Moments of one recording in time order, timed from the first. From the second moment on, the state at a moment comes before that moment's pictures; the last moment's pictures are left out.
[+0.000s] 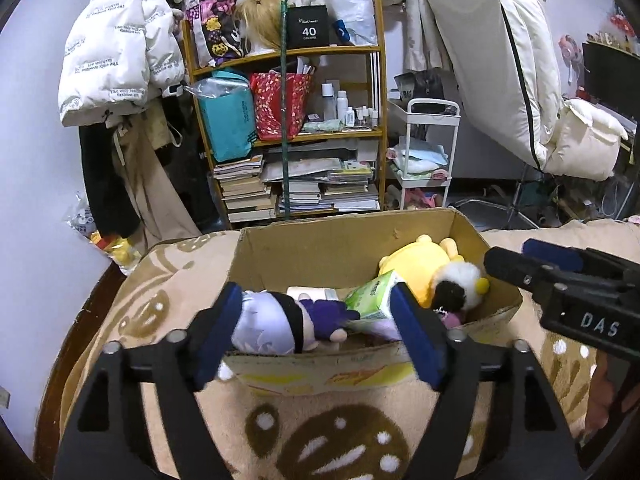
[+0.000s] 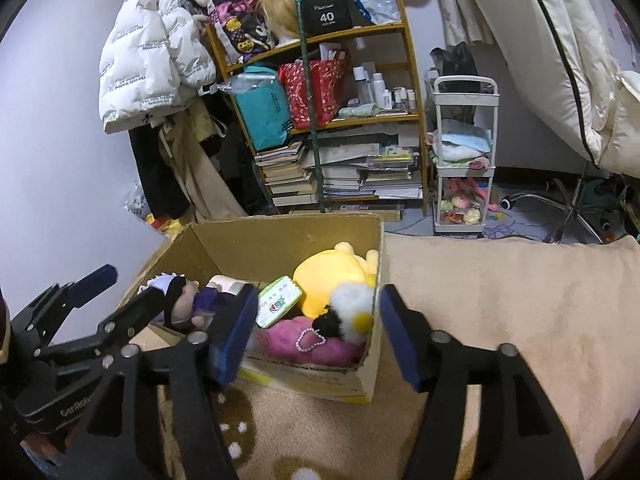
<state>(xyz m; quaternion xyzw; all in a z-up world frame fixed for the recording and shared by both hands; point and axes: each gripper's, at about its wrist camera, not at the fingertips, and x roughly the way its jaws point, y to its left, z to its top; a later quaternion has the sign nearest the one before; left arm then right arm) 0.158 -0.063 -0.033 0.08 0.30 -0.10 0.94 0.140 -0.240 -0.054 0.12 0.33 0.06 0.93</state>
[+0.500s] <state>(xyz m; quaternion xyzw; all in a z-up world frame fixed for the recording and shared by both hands) 0.102 -0.039 0.003 0.08 0.27 -0.07 0.96 0.090 -0.248 -0.017 0.11 0.27 0.04 0.95</state>
